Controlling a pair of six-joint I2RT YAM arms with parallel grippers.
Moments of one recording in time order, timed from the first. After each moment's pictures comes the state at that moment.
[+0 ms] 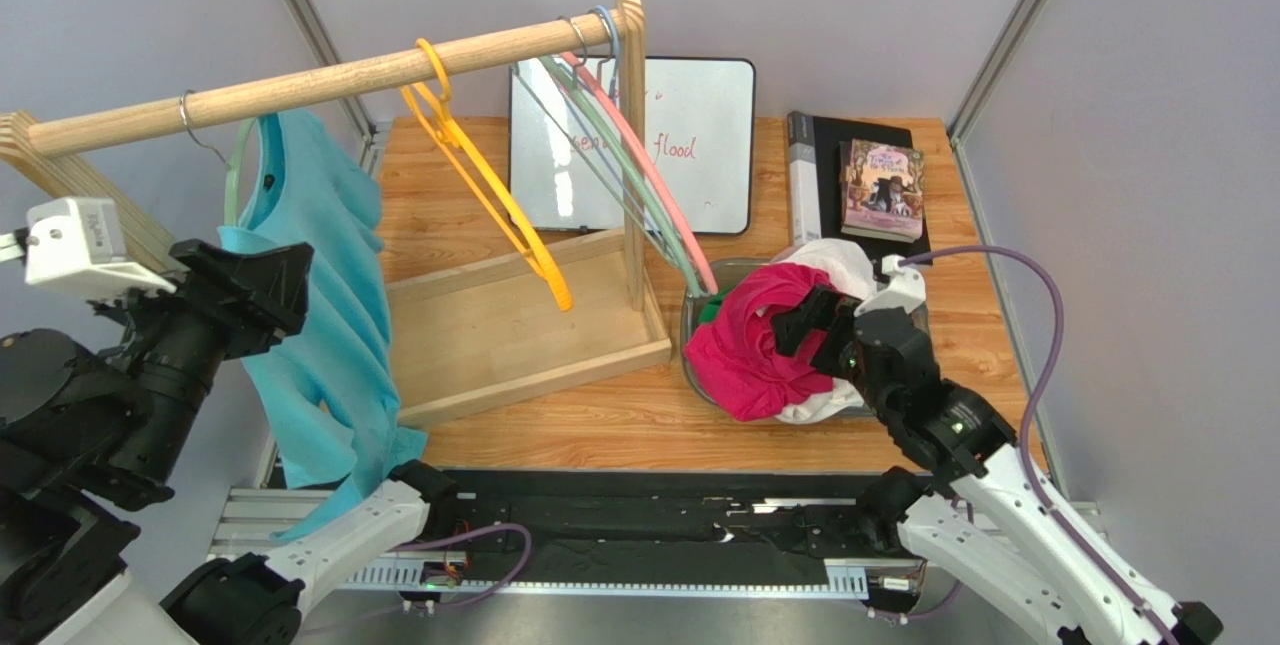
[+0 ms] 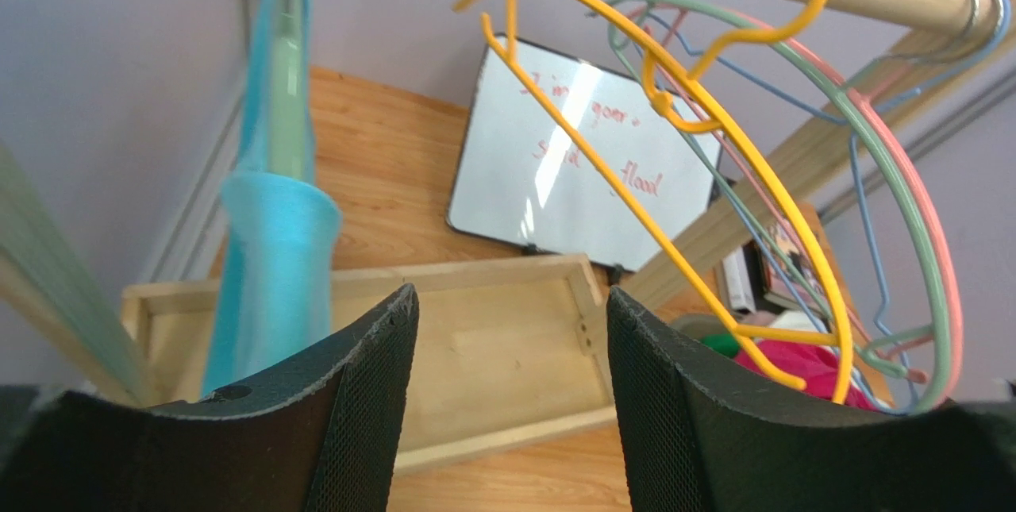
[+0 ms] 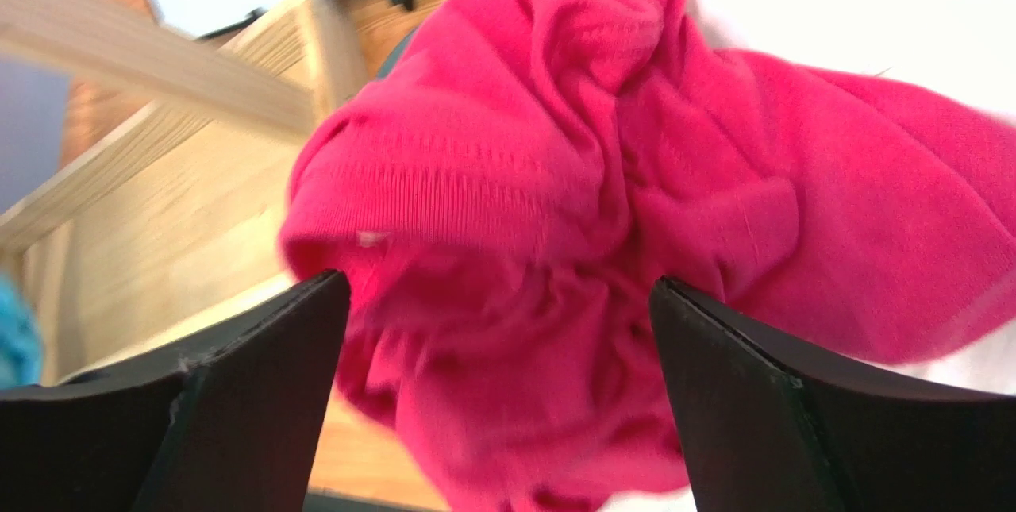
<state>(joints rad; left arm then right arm) -0.49 0.87 2.10 -1.32 -0.44 -0.39 0.63 0.62 0.66 -0.55 0.38 0.71</state>
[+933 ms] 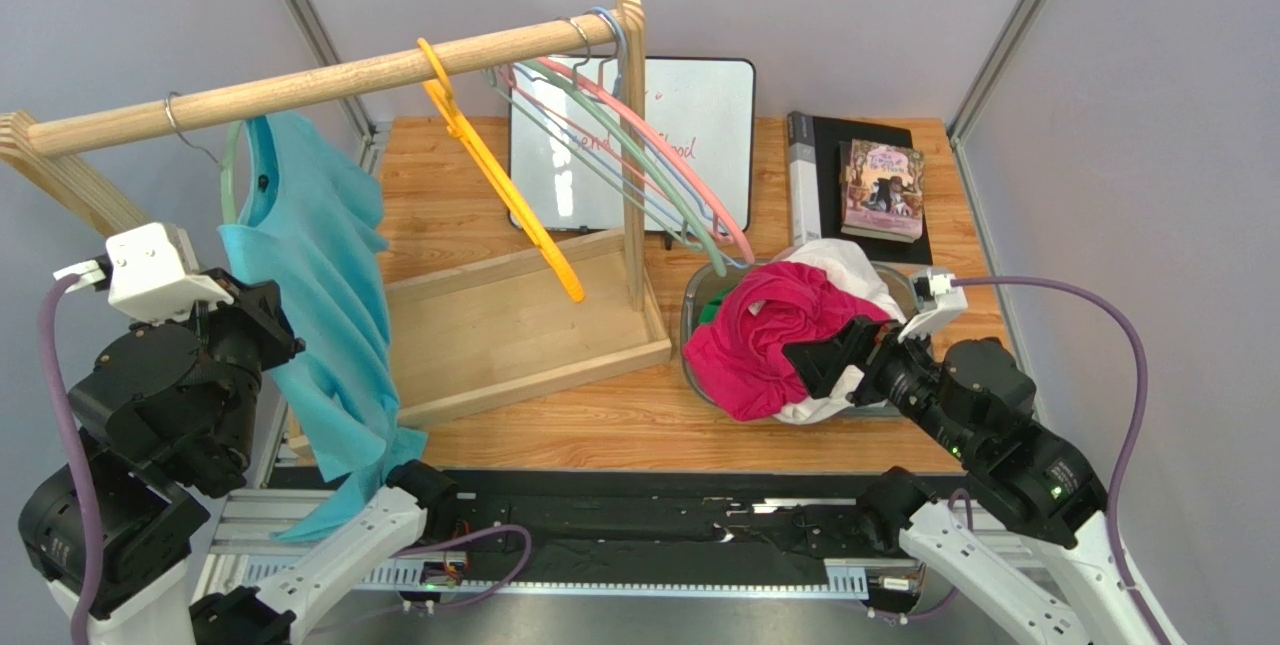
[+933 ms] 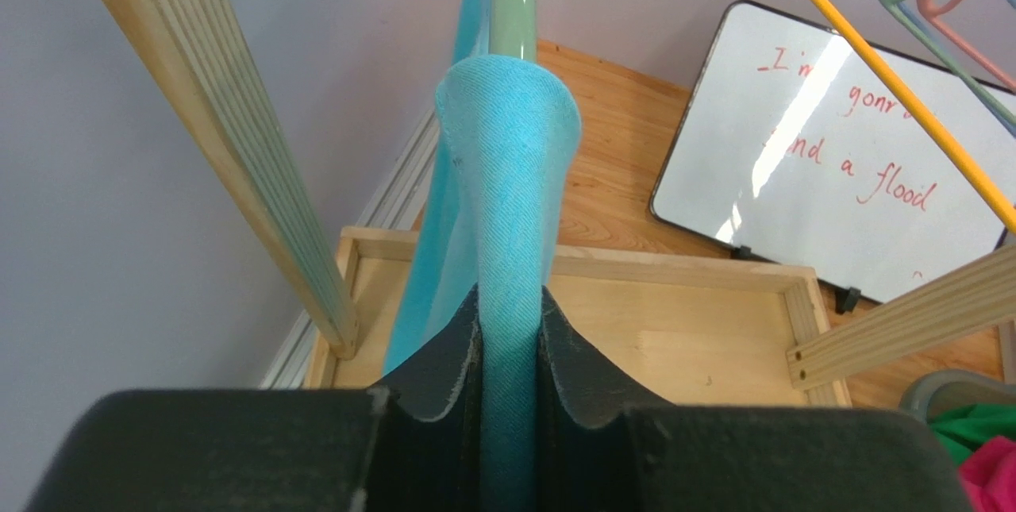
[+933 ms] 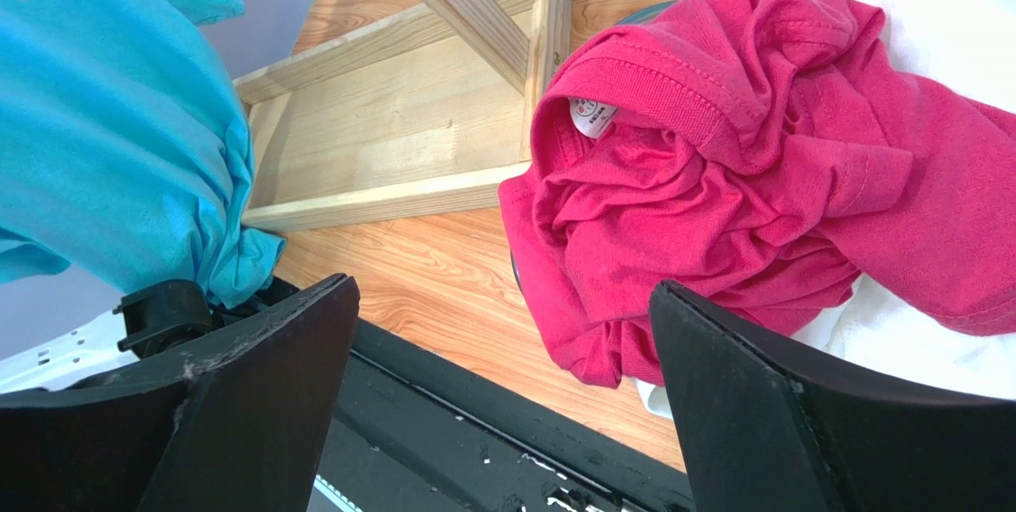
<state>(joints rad) -0.49 0.70 1.72 -1.25 -0.77 -0.29 0.63 0.40 0.87 -0.75 0.05 0.58</state>
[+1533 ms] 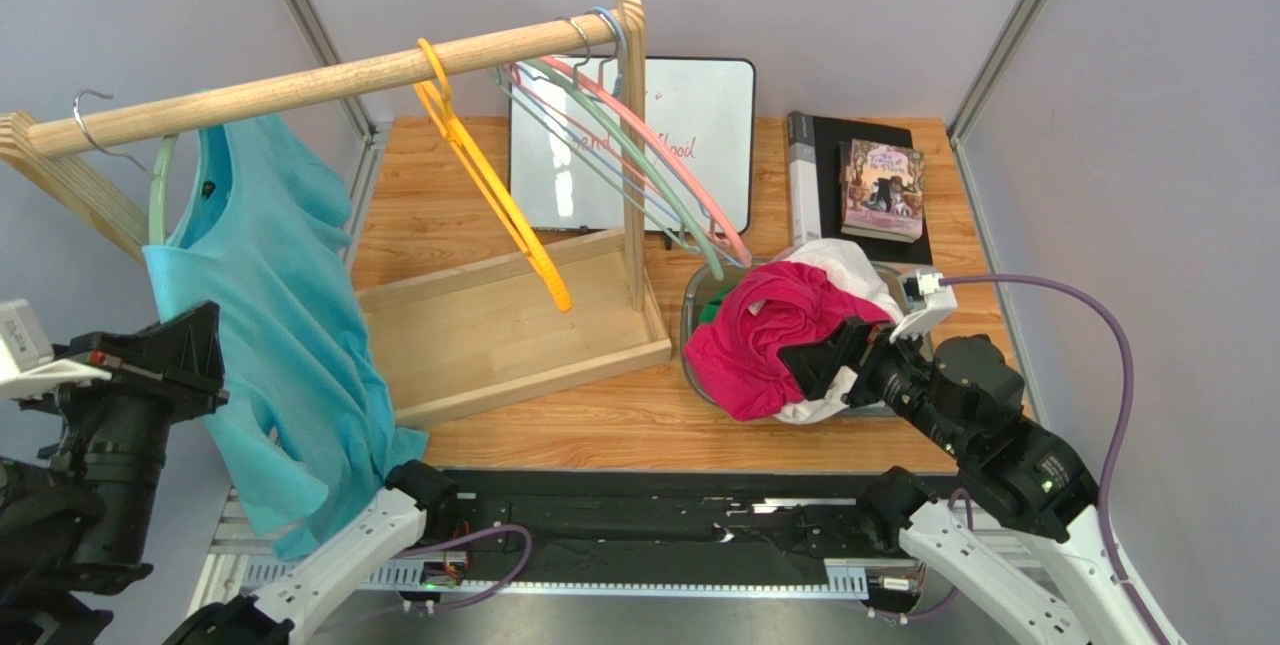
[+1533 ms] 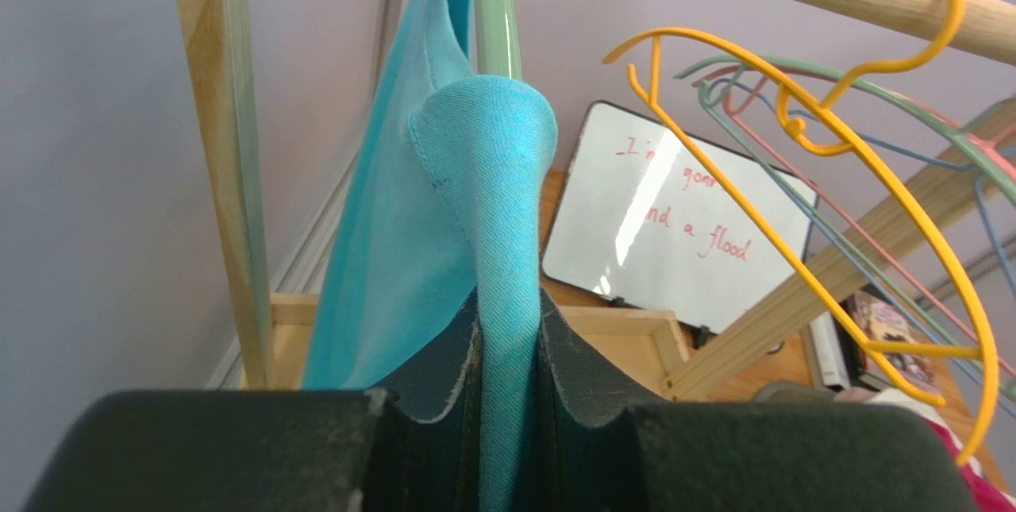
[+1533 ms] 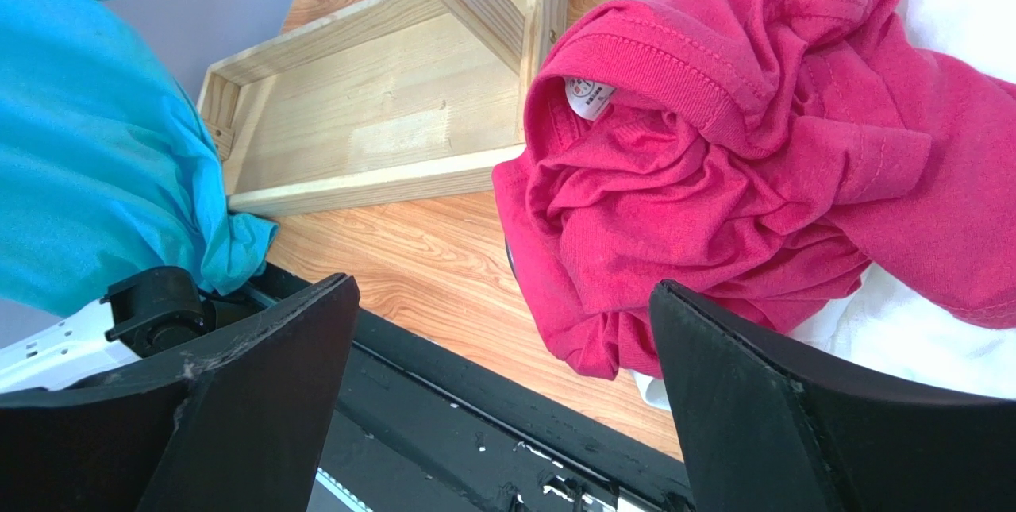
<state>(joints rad) -0.49 0.66 1.96 -1.26 -0.65 -0.26 0.63 0.41 0.85 -0.76 0.03 0.58</state>
